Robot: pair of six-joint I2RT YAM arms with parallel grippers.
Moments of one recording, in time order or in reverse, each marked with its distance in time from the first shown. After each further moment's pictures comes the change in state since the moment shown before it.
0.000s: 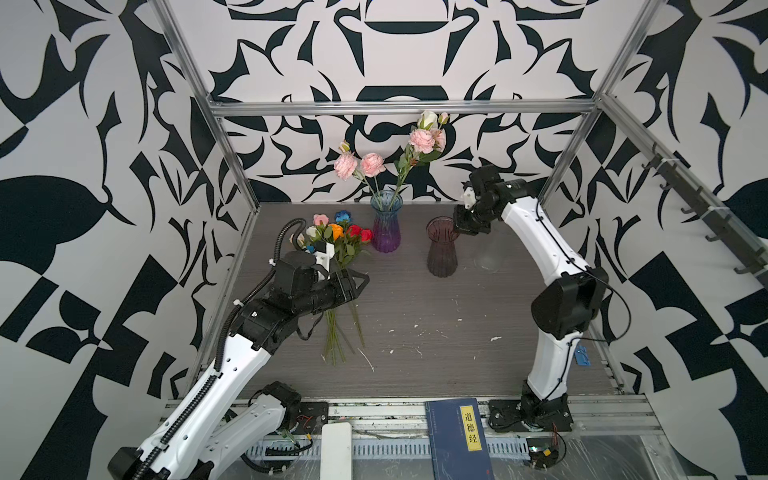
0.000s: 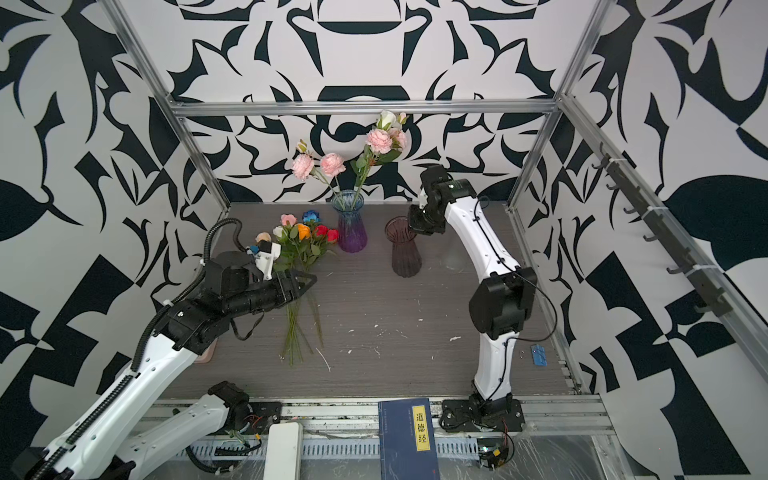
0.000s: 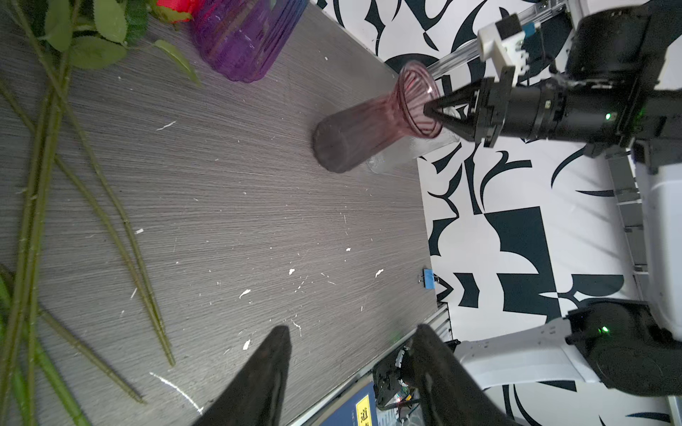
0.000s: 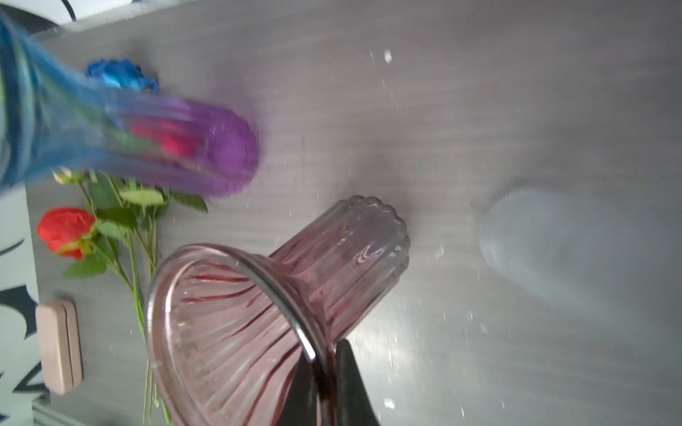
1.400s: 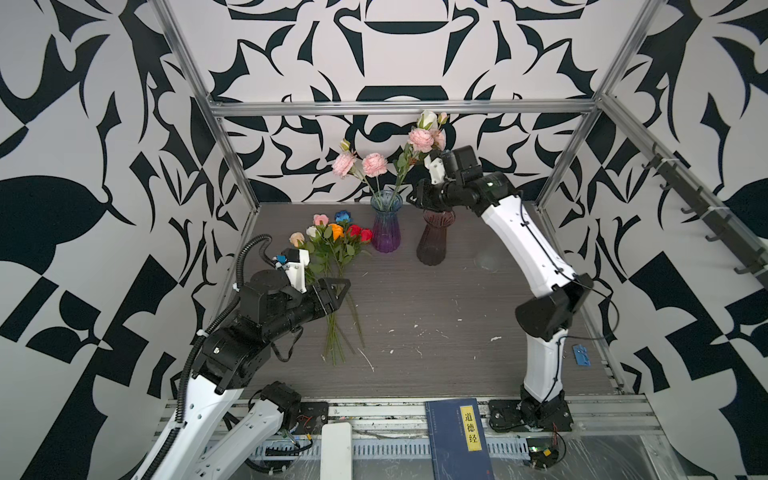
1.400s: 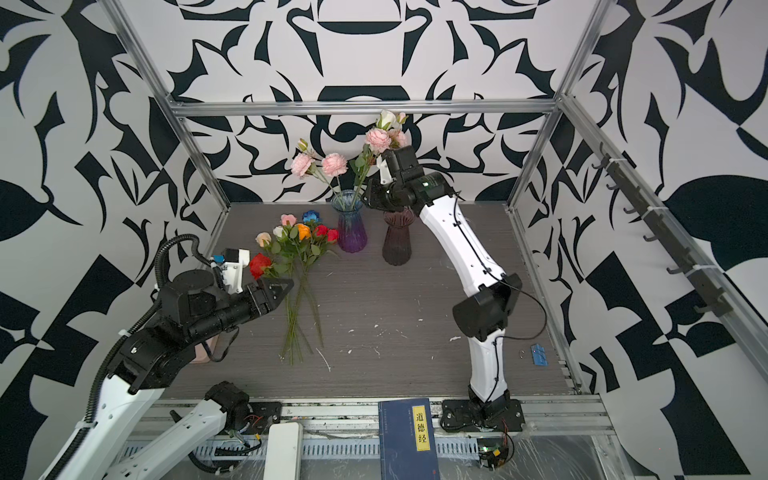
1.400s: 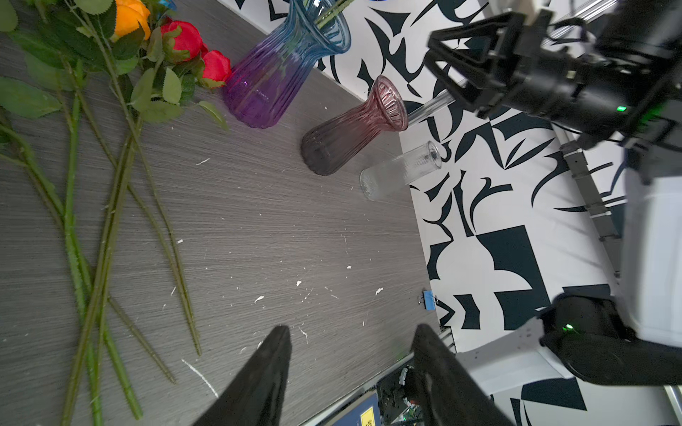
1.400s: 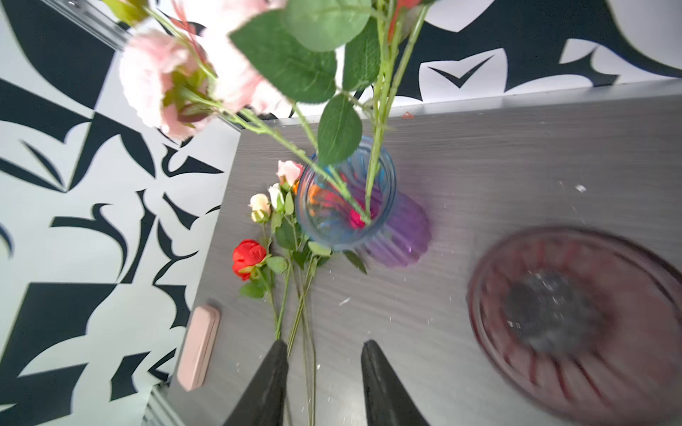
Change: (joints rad) left arm -0.001 -0.200 0.023 -0.124 -0.112 0.006; right arm 0.195 0.055 0.311 0.196 -0.063 0.151
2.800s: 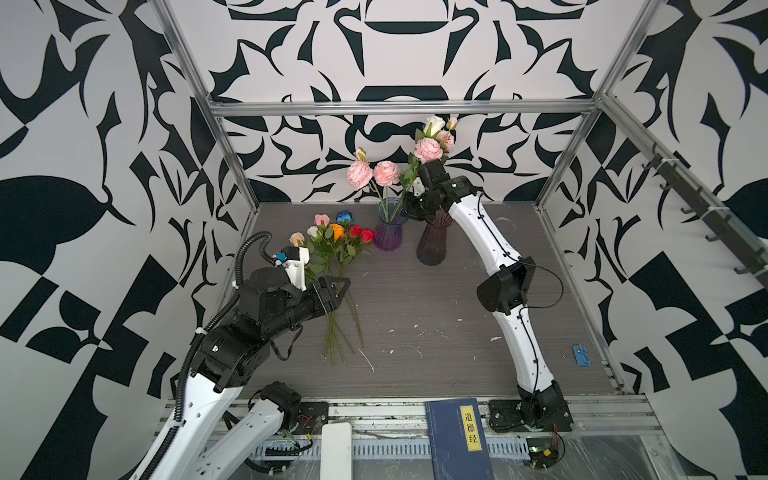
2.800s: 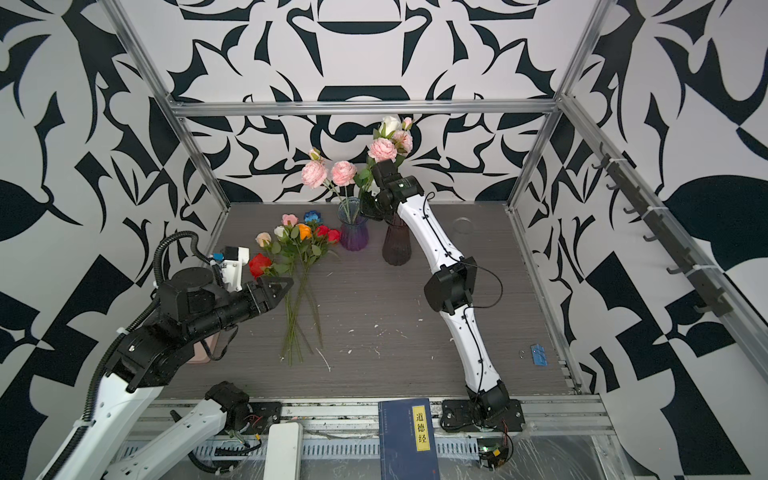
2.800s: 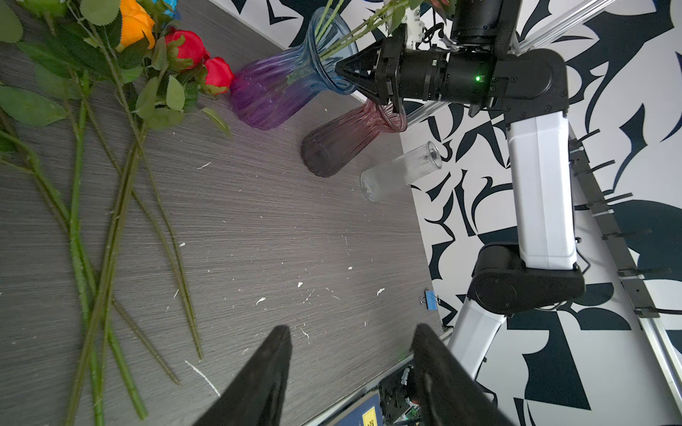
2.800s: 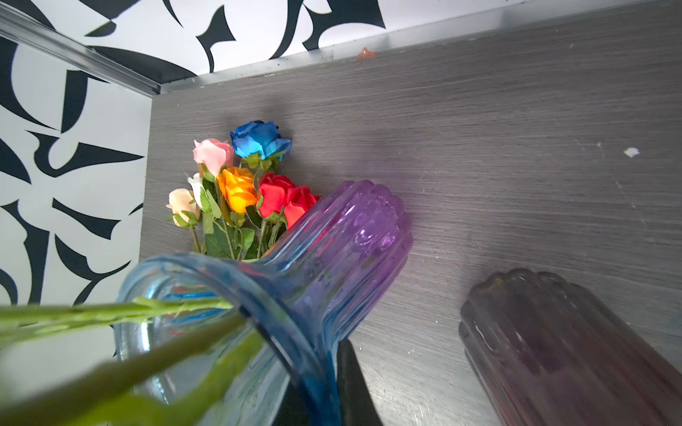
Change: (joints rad) left arm 0.000 0.023 0.042 -0.024 -0.004 0.021; right arm -0.003 0.513 0.454 -0.150 0.001 0.014
